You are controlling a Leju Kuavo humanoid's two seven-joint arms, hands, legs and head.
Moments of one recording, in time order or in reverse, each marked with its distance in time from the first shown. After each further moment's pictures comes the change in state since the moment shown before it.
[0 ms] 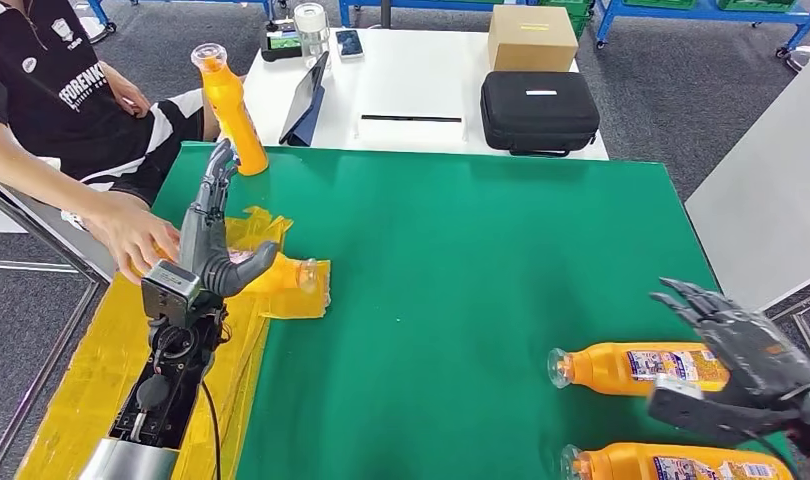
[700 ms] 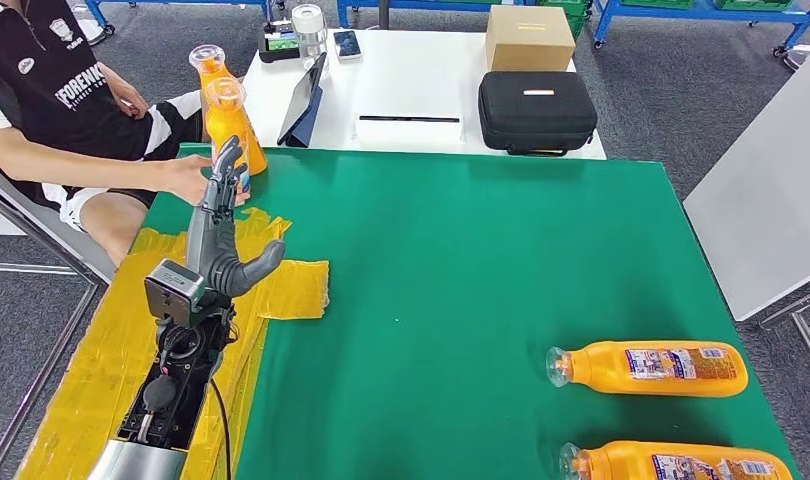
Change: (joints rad) left arm 0.003 -0.031 -0.001 -0.020 -0.003 -0.020 0.007; right arm 0.050 -0.110 -0.459 0.143 -0.010 0.345 -0.158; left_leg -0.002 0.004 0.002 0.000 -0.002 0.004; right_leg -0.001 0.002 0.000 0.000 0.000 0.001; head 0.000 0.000
